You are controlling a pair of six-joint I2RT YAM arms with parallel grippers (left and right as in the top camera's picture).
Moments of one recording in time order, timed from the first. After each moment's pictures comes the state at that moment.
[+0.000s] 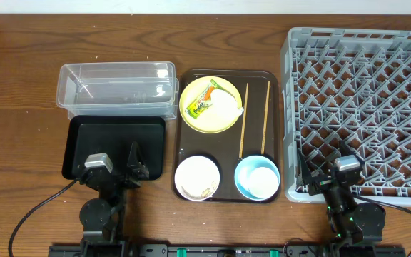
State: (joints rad) left arm 0.00 0.01 0.02 -0.12 -0.03 -0.27; right arm 0.03 0.01 0.01 -0.05 -0.22 -0.01
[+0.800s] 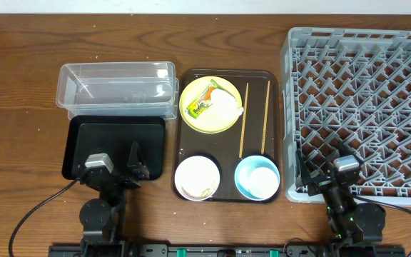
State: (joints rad) left arm 0.00 0.01 0.02 -0.12 -0.02 -0.27; right arm 0.03 0.01 0.01 -0.04 -0.25 0.01
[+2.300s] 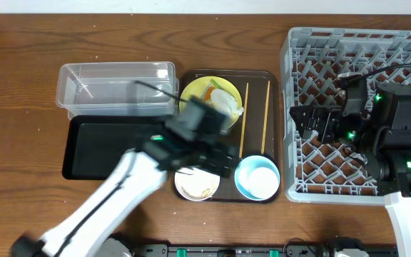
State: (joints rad) left arm -0.67 1.39 1.12 -0.86 0.39 -0.36; right arm 0.03 1.07 1.10 -0.79 -0.46 0.20
